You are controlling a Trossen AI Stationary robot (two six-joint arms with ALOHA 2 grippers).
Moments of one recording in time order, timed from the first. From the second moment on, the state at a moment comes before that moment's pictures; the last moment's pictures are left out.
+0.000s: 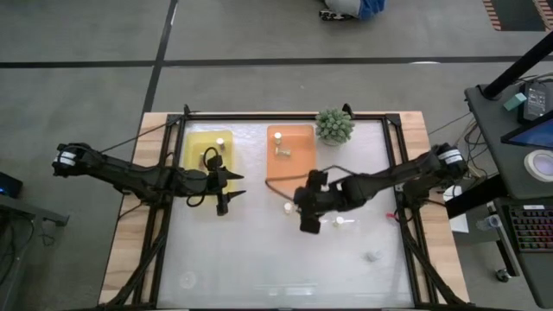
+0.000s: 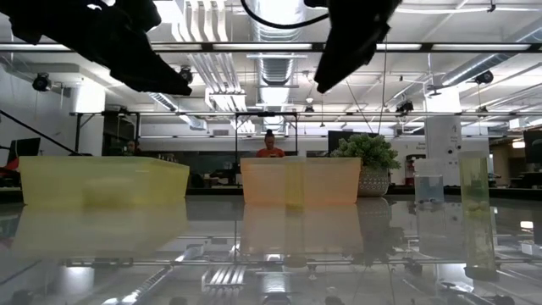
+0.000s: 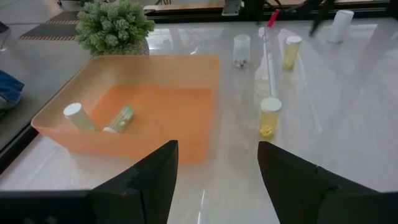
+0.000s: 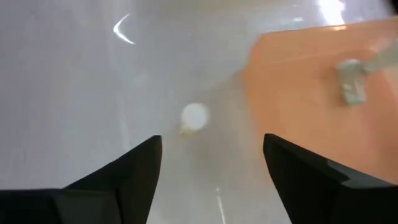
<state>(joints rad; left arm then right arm) -0.15 0.92 0.48 0.02 -0.36 -0.07 0.25 1.65 1.32 -0.69 0.31 0.32</state>
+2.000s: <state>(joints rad) -0.15 0.92 0.48 0.04 -0.37 -0.06 0.22 1.82 1.04 -0.10 0.31 0.19</state>
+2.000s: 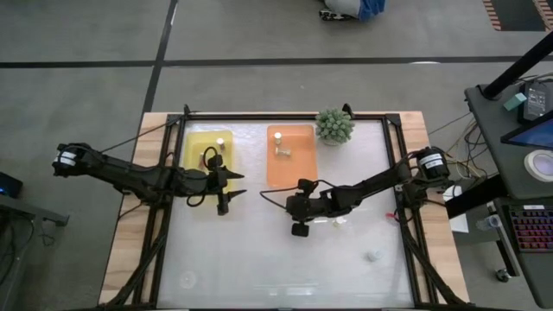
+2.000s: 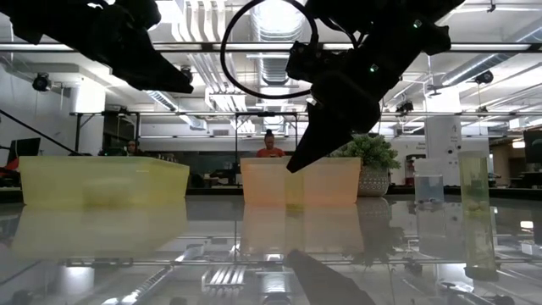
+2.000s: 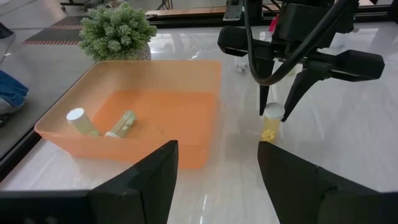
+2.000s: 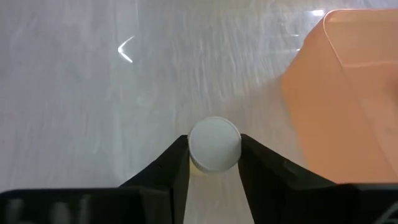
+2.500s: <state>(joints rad) -0.15 0.89 0.48 0.05 -0.37 -0.03 0.05 1.70 1.19 -0.20 0.32 0.19</state>
